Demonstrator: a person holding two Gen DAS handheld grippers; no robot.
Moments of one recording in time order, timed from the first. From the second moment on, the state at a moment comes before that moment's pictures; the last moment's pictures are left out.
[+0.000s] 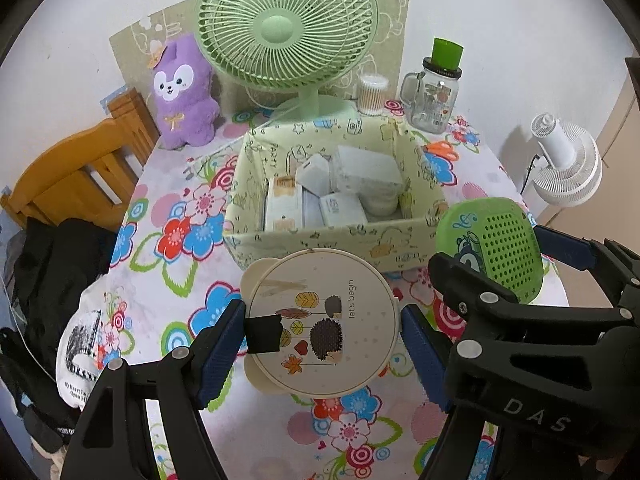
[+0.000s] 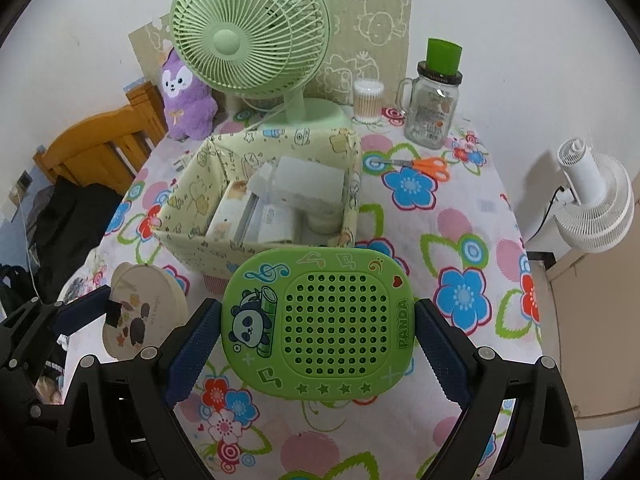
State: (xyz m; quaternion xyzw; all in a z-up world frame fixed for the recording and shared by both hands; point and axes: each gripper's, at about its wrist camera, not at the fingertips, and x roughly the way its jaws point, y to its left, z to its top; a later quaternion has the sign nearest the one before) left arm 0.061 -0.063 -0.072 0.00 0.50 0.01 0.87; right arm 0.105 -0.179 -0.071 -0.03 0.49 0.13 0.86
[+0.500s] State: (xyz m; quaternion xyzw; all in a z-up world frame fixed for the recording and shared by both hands) left arm 0.103 -0.055 -0.068 0.01 0.49 -0.01 0.87; right arm 0.143 -0.167 -0.063 -0.02 0.48 0.12 0.87
